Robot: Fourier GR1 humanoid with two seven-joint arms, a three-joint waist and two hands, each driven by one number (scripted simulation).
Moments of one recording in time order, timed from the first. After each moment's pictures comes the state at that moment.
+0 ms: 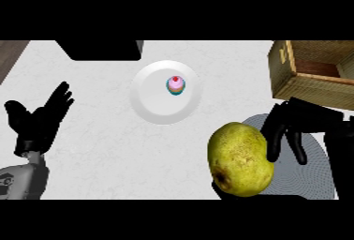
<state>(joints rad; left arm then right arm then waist) -0.19 0.26 0.17 -1.40 0.05 -0.07 0.22 -0.44 0.00 0.19 -2.33 0.61 0.37 0.89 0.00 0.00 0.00</state>
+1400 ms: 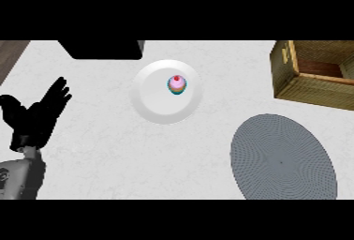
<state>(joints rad) -0.22 0.27 0.20 -1.38 0.06 -0.09 0.22 -0.87 -0.49 -0.35 -1.52 0.59 0.29 0.50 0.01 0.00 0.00</state>
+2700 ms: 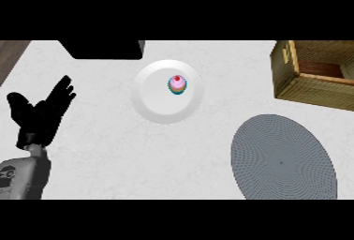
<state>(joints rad) -0.24 0.25 0.18 -1.38 0.03 -0.08 0.24 -0.94 -0.57 -0.53 -0.95 0.48 -0.08 0.16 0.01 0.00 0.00</state>
